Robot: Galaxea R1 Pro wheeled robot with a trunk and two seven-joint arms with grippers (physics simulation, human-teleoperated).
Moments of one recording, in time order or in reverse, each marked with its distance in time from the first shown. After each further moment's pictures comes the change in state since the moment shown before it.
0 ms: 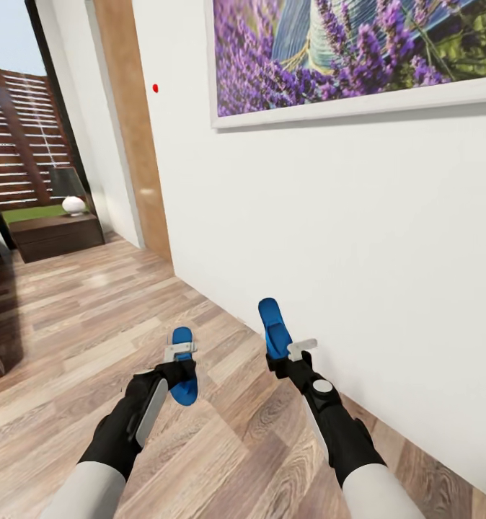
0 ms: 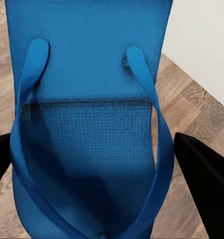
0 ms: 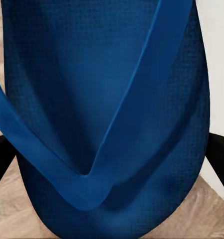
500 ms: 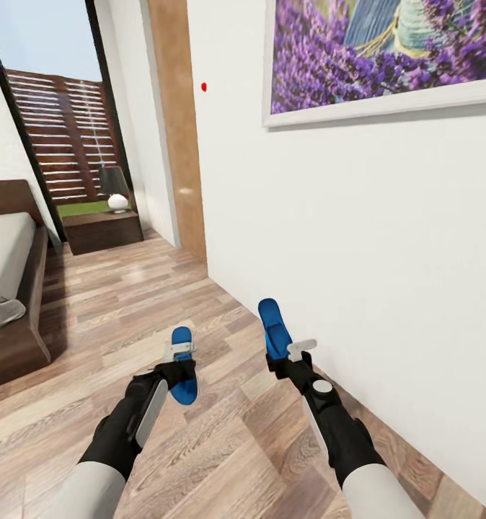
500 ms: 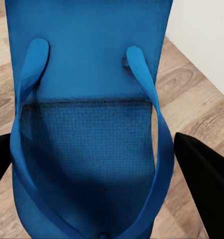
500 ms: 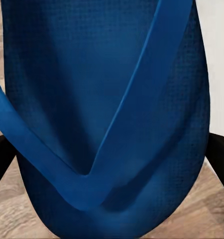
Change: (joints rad) left arm 0.000 0.001 0.001 0.008 0.000 -0.021 0.000; right arm 0.000 0.000 0.000 0.002 0.001 0.000 0.000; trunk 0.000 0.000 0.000
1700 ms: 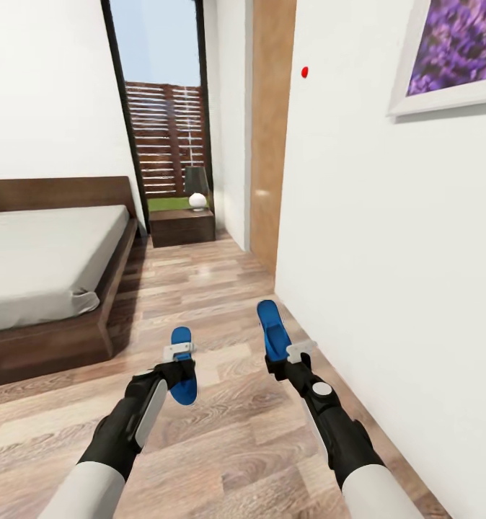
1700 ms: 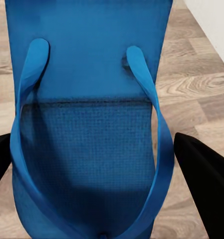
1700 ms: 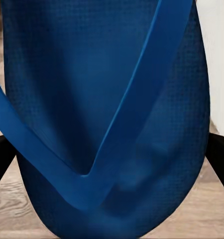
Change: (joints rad) left arm 0.000 0.002 0.001 0.001 0.005 -0.001 0.000; right arm 0.000 0.000 -0.001 0.023 0.001 -0.031 0.006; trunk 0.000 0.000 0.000
